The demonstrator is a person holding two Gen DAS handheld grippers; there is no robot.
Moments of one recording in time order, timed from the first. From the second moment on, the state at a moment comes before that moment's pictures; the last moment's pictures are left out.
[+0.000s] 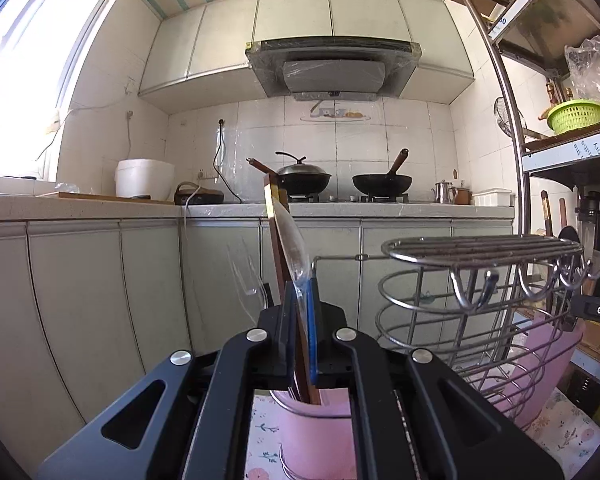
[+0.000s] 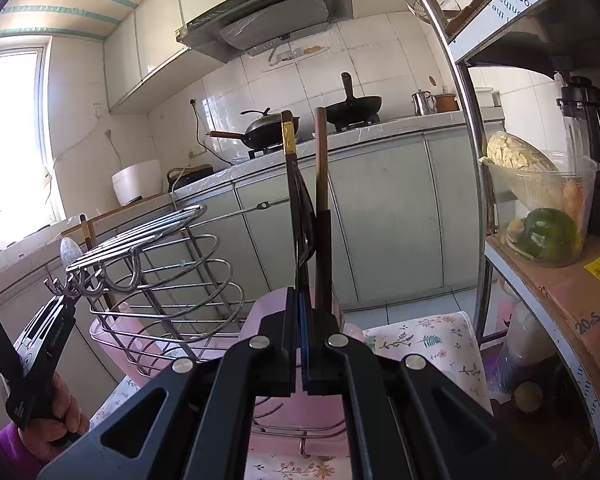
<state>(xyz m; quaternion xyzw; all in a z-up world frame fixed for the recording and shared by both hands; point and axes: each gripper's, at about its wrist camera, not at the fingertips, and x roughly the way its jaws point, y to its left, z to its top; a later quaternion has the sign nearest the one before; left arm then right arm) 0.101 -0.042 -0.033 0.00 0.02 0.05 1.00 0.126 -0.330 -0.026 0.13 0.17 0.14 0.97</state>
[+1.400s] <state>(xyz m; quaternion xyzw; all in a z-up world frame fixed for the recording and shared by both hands) 0.064 -0.037 -0.032 -0.06 0.16 -0.03 0.98 0.092 -0.318 -0.030 0.10 0.23 0.15 0.96</state>
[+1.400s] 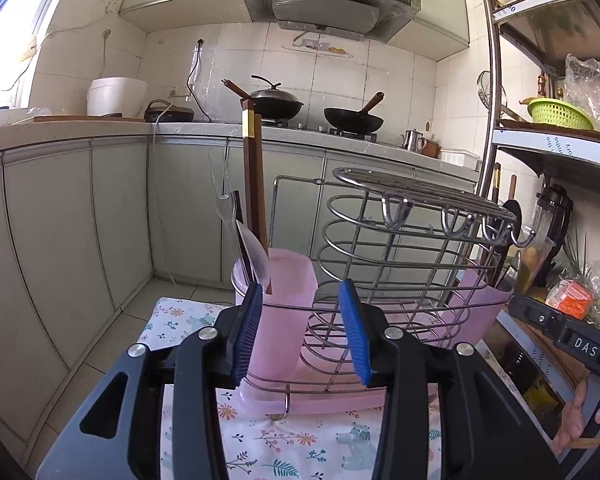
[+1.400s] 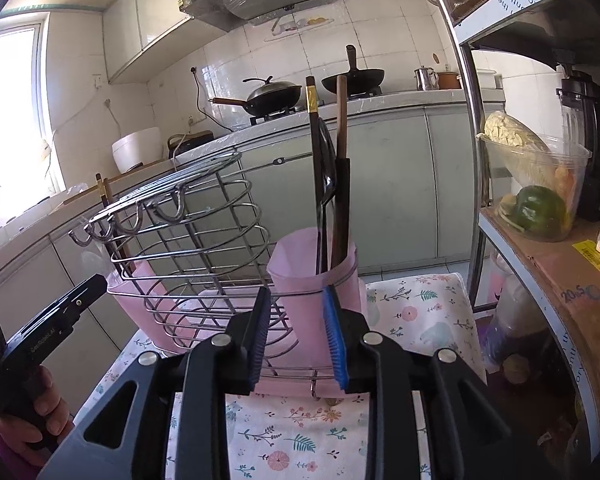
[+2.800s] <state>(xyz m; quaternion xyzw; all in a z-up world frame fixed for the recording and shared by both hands) 0.031 -0.054 -0.036 -0.06 0.26 -0.03 0.96 0.051 -0.254 -0.055 0.03 0.30 0.18 0.94</state>
